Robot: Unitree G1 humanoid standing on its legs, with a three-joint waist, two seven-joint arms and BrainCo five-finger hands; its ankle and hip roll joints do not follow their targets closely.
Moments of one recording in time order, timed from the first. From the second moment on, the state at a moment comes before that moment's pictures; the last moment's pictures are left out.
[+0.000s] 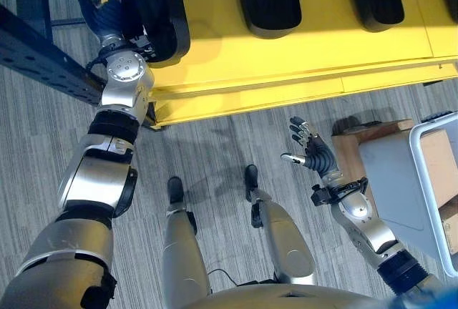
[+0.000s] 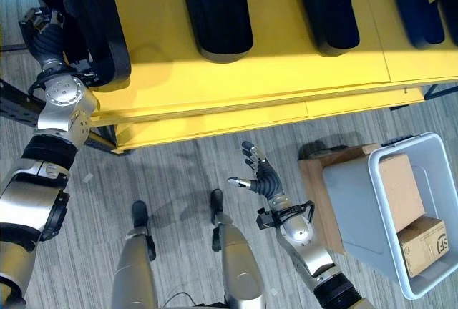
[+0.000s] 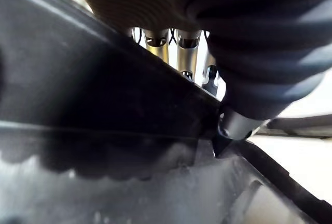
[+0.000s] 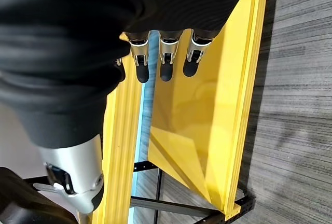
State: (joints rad) left arm -1.06 0.60 -0.24 0.83 -0.61 -0.25 0.65; right arm -0.08 -0.46 0.44 0.01 0.42 -0.22 -0.12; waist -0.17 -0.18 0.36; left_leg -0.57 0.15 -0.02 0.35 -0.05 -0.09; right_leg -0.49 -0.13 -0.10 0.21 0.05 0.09
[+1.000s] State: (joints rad) left arm -1.14 0.61 -0.23 1.00 -0.68 -0.20 0.59; right arm -0.03 -0.53 0.43 -0.02 0.44 -0.22 -0.09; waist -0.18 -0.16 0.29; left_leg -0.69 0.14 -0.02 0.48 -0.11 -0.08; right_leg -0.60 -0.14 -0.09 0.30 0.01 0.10
